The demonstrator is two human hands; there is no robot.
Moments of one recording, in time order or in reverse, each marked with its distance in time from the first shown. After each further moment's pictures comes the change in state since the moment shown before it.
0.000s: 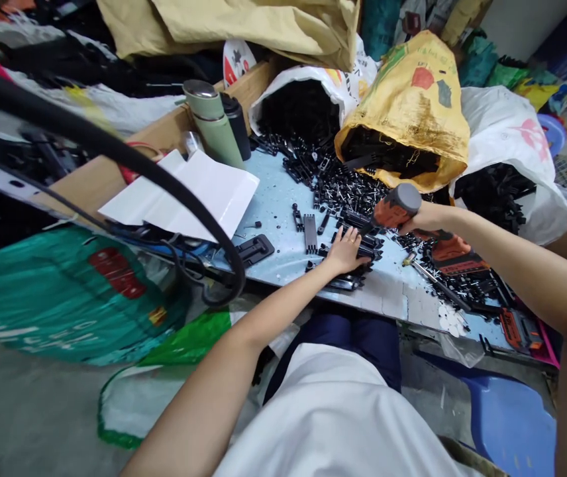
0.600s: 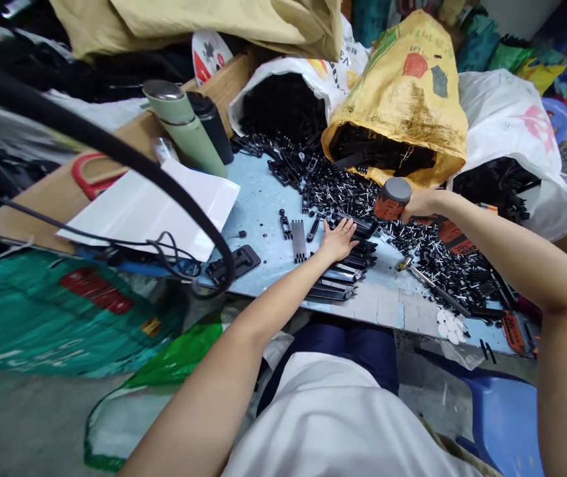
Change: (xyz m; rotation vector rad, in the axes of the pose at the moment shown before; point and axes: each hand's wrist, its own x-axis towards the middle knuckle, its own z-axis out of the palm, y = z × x) left_hand 0.048 -0.015 -0.006 0.061 -0.143 -0.091; right_hand 0.053 0.033 -0.034 -0.220 0.006 0.110
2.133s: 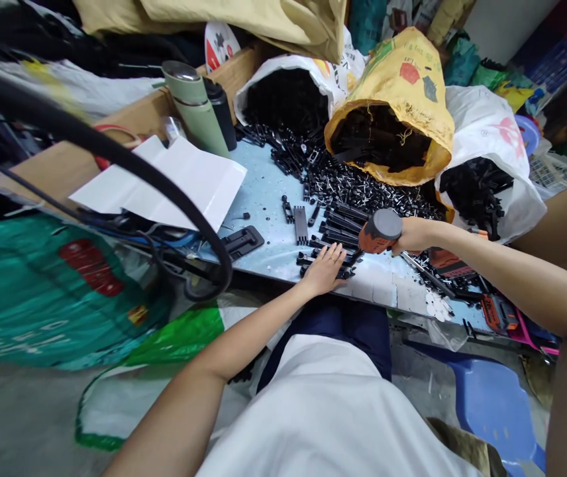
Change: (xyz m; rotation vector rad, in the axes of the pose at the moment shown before) left_hand -0.122 0.010 0.042 0.078 0.103 0.205; right_hand -0.090 -0.044 0.059 -0.139 0.012 -0.082
